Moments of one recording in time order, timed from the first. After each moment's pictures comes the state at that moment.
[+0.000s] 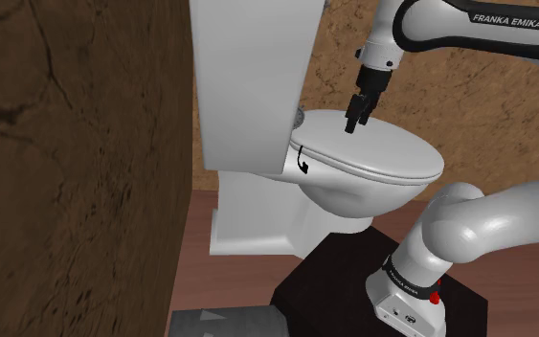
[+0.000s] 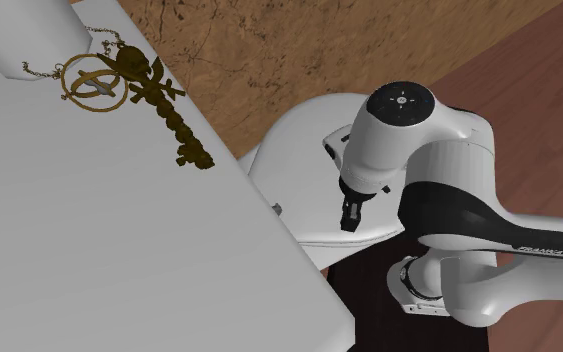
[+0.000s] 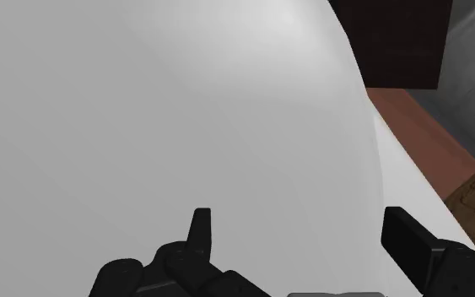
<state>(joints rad) 0.00 -0.77 -0.06 -2.39 -0.10 1.59 -0.07</state>
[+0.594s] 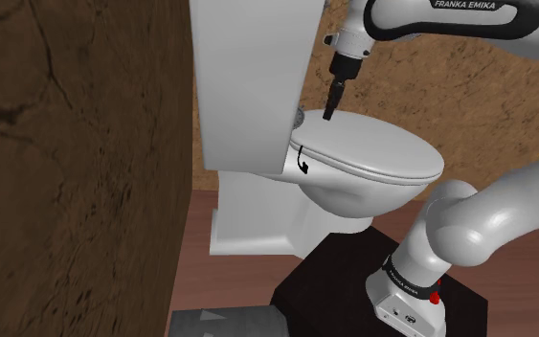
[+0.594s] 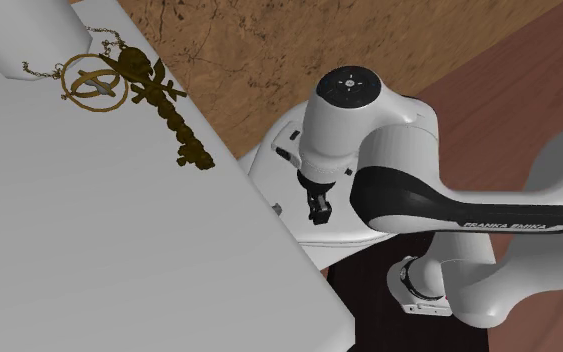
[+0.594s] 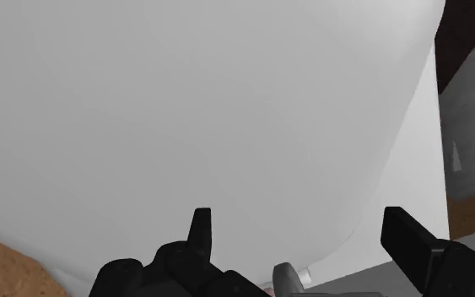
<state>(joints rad) 0.14 -0.56 -0.15 -2.24 -0.10 1.73 -0.44</state>
